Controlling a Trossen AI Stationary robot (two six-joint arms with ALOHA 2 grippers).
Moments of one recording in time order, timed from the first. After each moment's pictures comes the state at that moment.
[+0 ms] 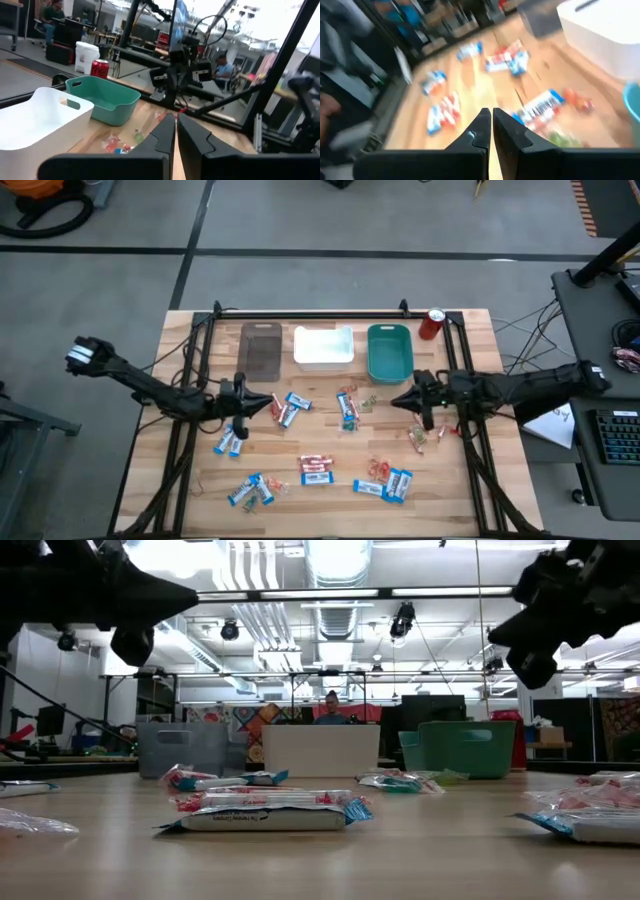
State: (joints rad) left arm -0.37 0.94 0.11 0.93 -0.54 -0.26; right arm 0.05 0.65 0.23 0.06 -0.05 0.47
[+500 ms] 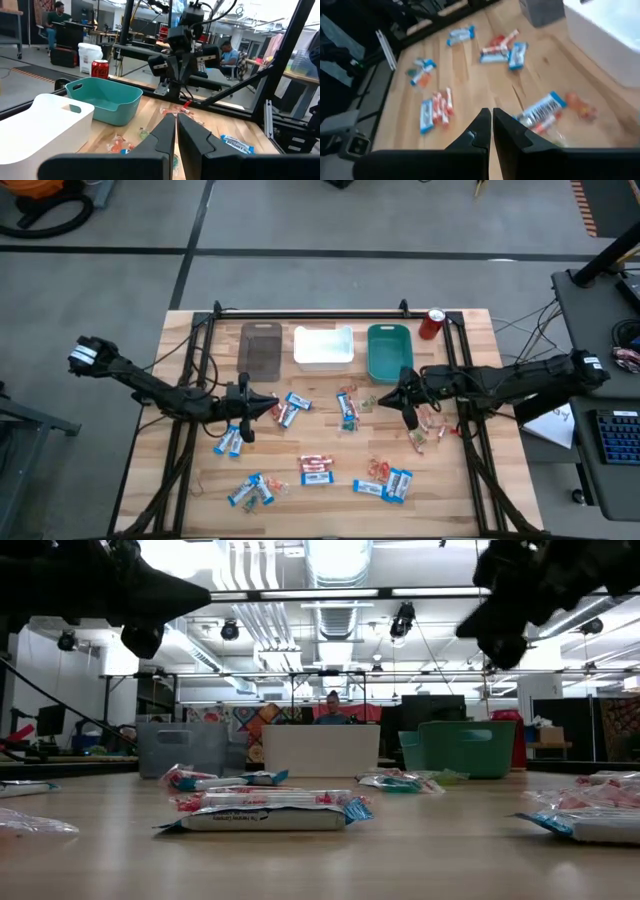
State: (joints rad) left arm -0.37 1.01 0.17 0.91 -0.54 -0.19; right arm 0.05 0.90 0.49 -0.02 -0.05 0.45
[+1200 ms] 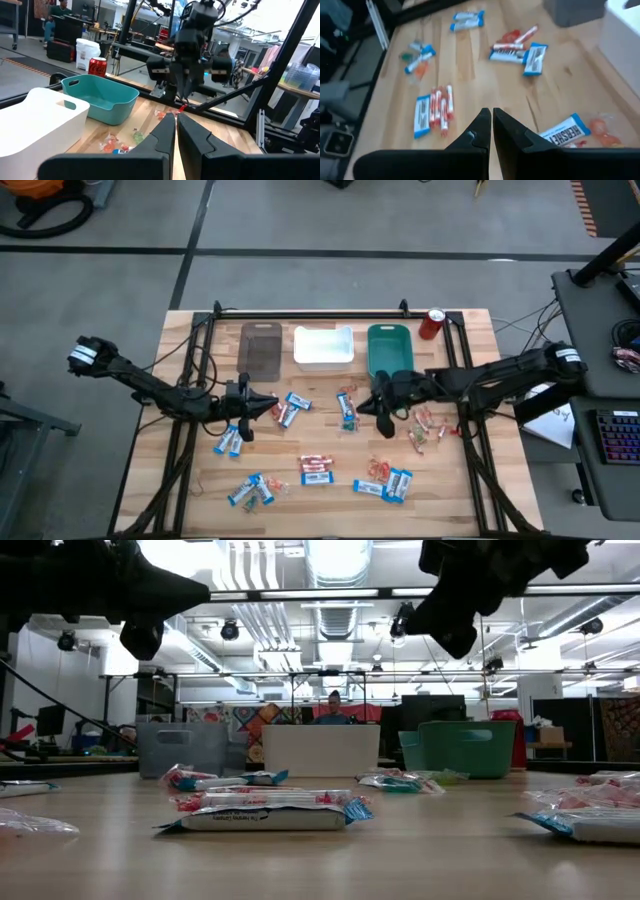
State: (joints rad) left arm -0.37 1.00 0.17 0.91 -0.54 -0.26; right arm 0.09 1.24 0.73 -0.03 -0.05 0.34
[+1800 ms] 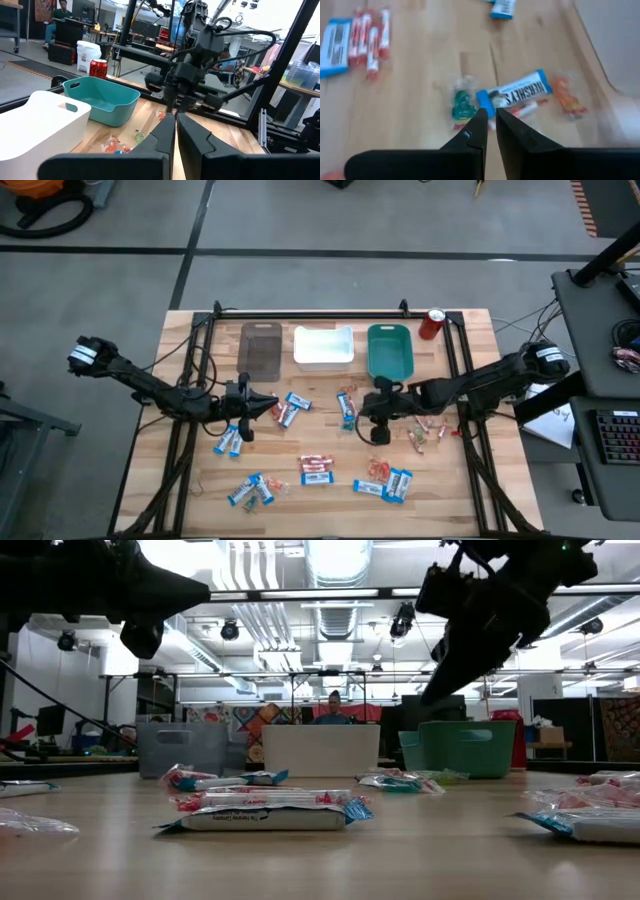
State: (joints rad) left arm -0.37 1.00 0.17 0.92 -0.54 -0.24; right arm 0.18 1.42 0.76 -0.19 0.17 0.17
